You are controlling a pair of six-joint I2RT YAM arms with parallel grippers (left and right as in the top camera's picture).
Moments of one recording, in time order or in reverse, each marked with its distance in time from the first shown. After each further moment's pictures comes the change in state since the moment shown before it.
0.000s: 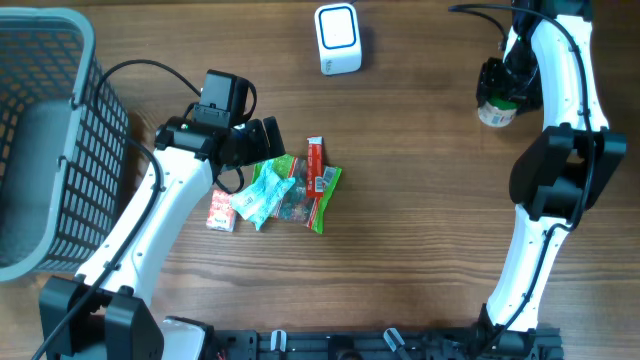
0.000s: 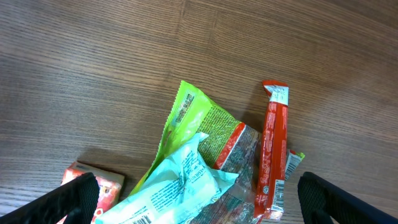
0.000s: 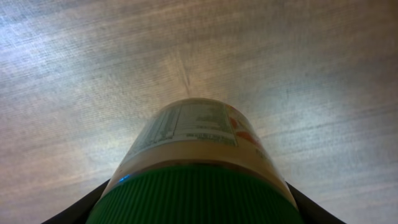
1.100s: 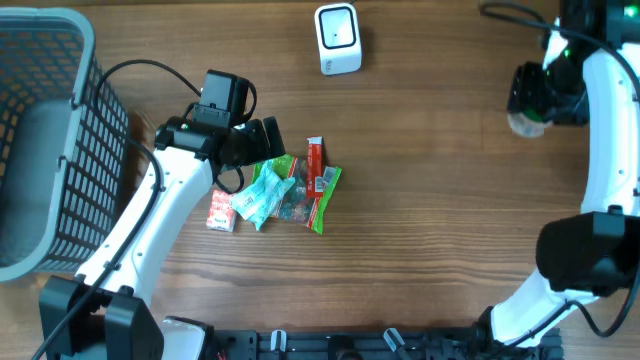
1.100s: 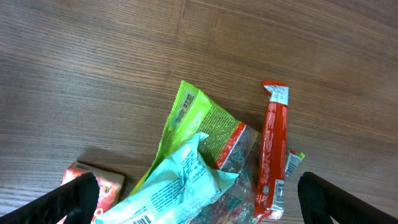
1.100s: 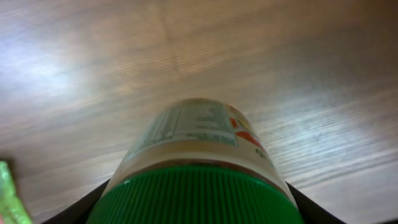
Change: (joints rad) left arm 0.000 0.000 0.000 0.000 0.000 0.000; right arm -0.035 -0.482 -0.307 -0.006 0.020 0.008
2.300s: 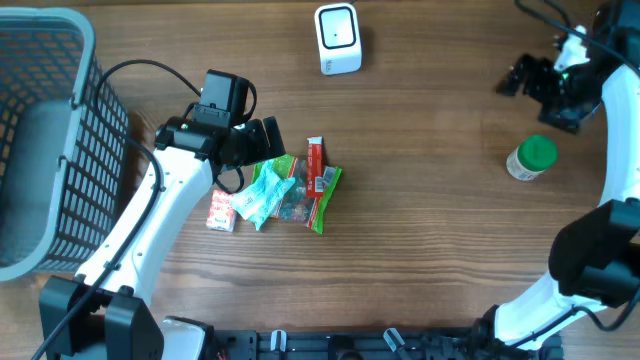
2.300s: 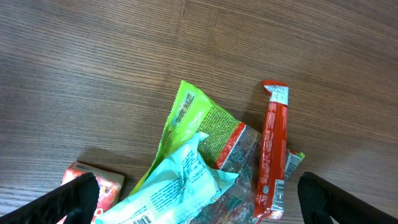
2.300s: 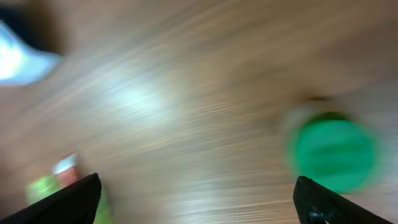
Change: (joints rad) left arm 0.000 0.000 0.000 0.000 0.000 0.000; right arm -0.124 -0.024 -0.197 0.313 -0.452 0.035
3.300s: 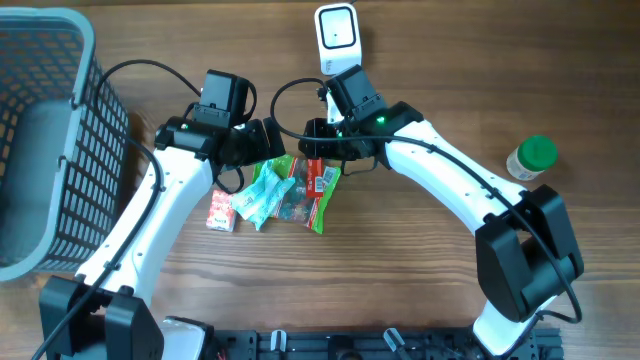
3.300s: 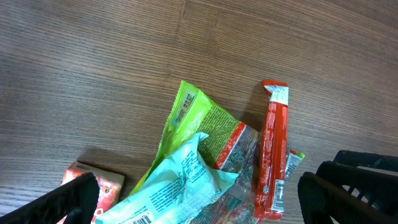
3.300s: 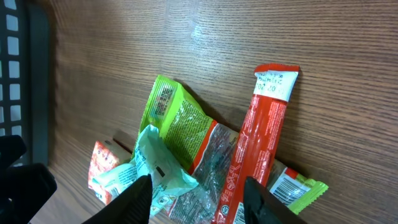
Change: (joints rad) left arm 0.000 0.000 0.000 0.000 0.000 0.000; right arm 0.843 0.003 -0.410 0.712 0.031 0.372
